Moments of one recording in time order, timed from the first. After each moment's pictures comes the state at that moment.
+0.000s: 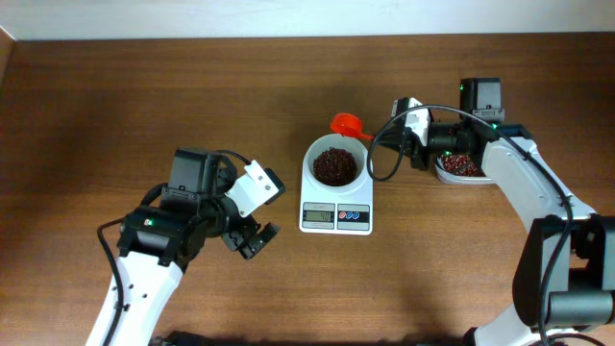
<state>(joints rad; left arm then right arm) -0.23 1.13 1.00 -0.93 0.34 0.61 0.03 1.79 1.21 -0.43 -1.08 -1.03</state>
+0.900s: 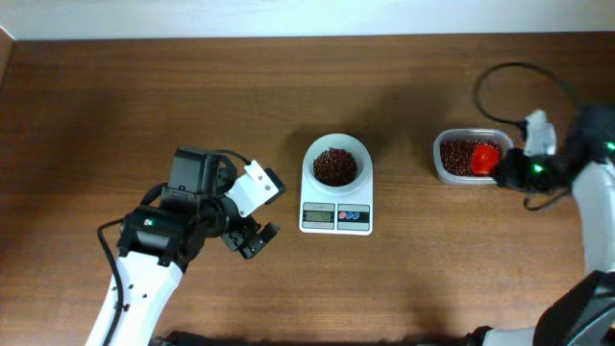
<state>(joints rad) -0.23 1.13 1.00 -0.93 0.34 0.61 -0.35 1.58 1.23 -0.94 -0.37 -0.16</state>
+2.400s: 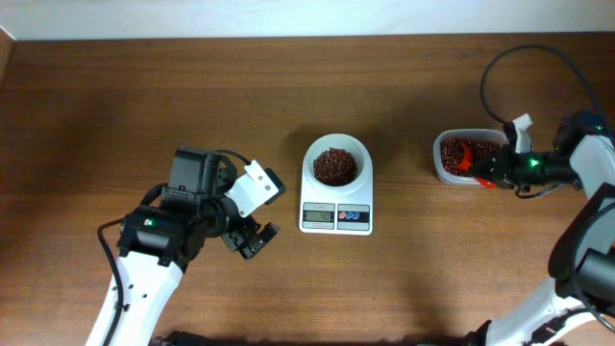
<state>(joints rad) -0.23 1.13 1.00 -0.93 0.34 0.61 -0.47 1.97 1.34 -0.99 -0.80 -0.31</state>
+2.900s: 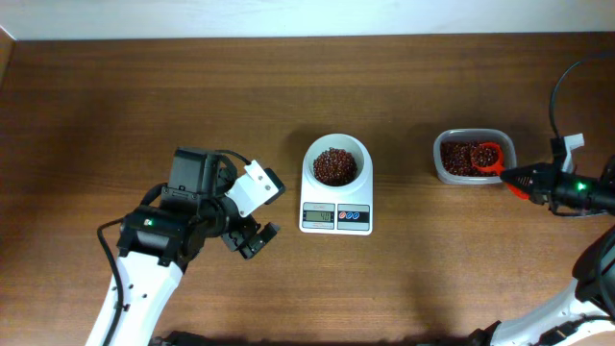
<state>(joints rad) -0.23 1.13 1.00 -0.93 0.34 0.61 -0.70 1.99 1.34 -1.16 -1.04 -0.51</state>
